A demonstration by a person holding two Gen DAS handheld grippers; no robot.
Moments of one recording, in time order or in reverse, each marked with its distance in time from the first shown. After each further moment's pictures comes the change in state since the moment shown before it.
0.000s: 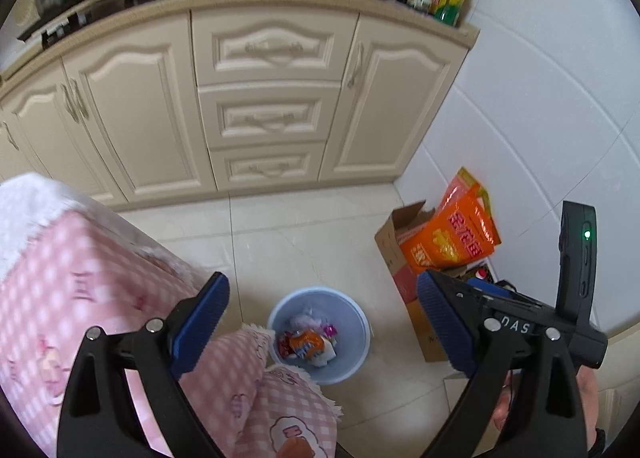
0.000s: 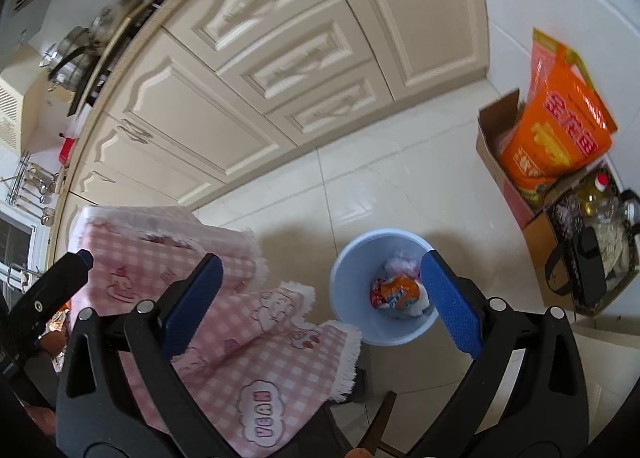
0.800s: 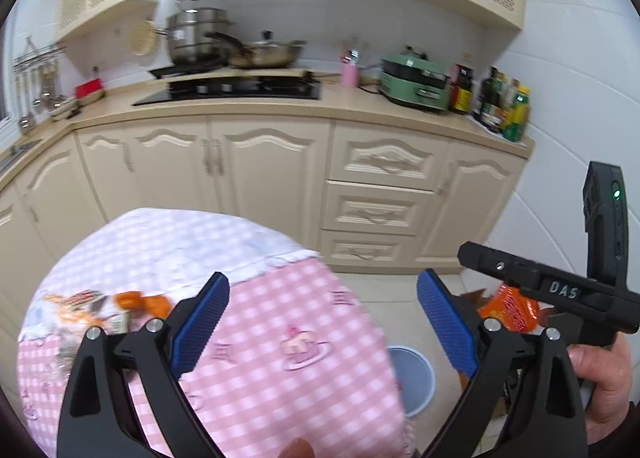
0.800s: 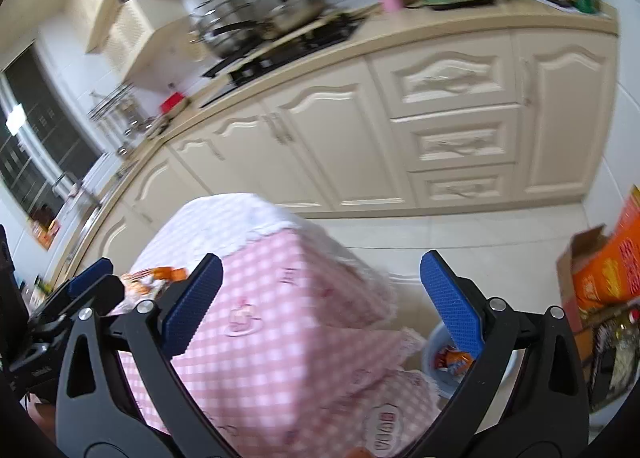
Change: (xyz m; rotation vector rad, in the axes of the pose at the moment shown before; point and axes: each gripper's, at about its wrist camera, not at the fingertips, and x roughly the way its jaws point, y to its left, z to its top) left arm -0.213 0.121 -0.044 -0.146 -0.327 0.266; right arm -0.071 0.228 -0.018 -0.400 -0.116 0.276
